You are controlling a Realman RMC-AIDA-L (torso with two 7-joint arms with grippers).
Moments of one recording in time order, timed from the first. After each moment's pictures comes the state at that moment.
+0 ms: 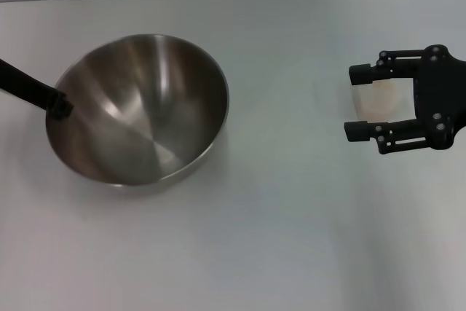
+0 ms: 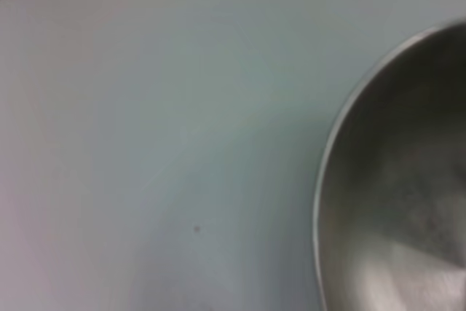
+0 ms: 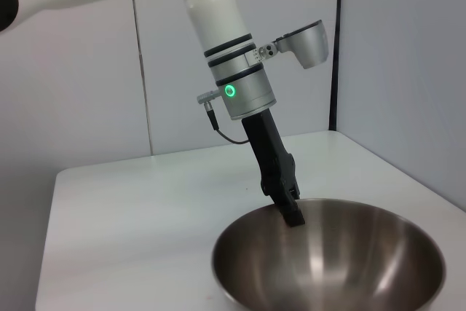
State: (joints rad) left arm -0.77 -2.06 0.94 1.09 2.84 1.51 -2.47; right arm 0.31 2.08 -0.87 -1.39 -1.83 -1.84 1.65
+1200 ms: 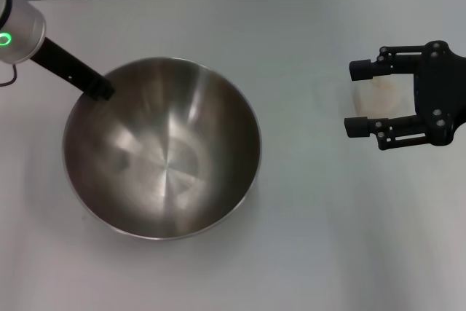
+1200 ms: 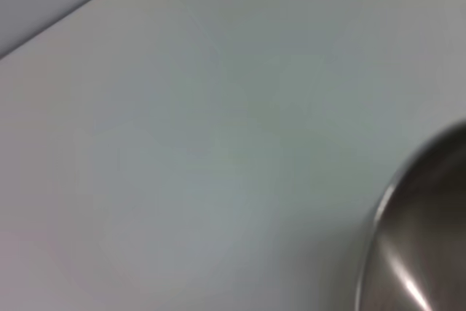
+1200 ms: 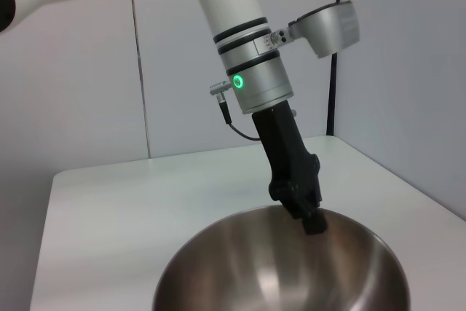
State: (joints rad) left arm -0.81 -2.07 1.10 1.17 2.74 1.57 -2.45; right arm 0.32 2.08 -0.86 -1.38 -1.83 -1.84 1.64
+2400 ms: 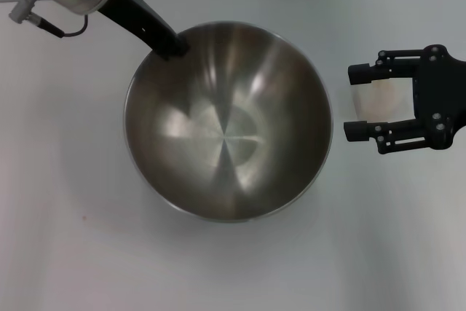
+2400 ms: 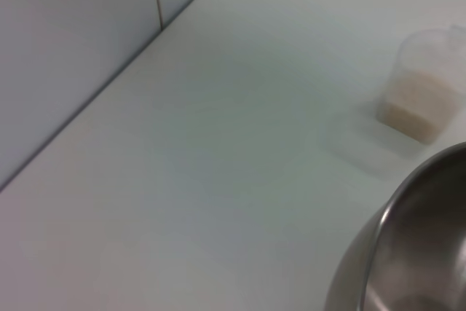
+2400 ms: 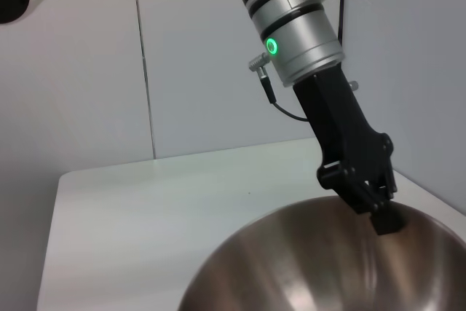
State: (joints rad) left arm -0.92 -2.08 1.18 1.20 2.59 1.55 -2.41; right arm 0.32 2.08 -0.86 -1.36 -1.83 -1.85 1.63
